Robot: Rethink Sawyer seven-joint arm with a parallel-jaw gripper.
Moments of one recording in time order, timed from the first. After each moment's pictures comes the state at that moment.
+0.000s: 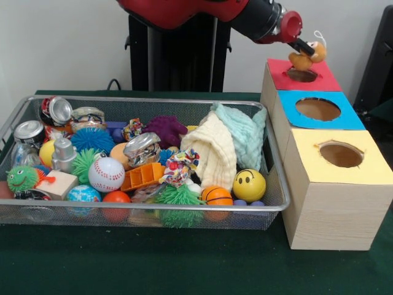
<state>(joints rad) -0.94 -0.35 0.84 2.36 0.17 0.29 2.14</state>
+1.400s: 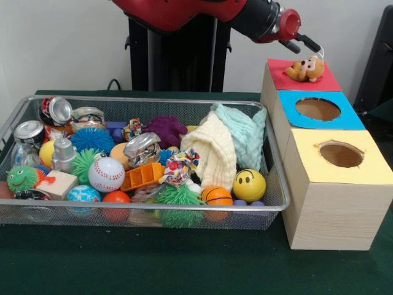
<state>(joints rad) -0.96 -0.32 0.84 2.36 0.11 0.29 2.14</state>
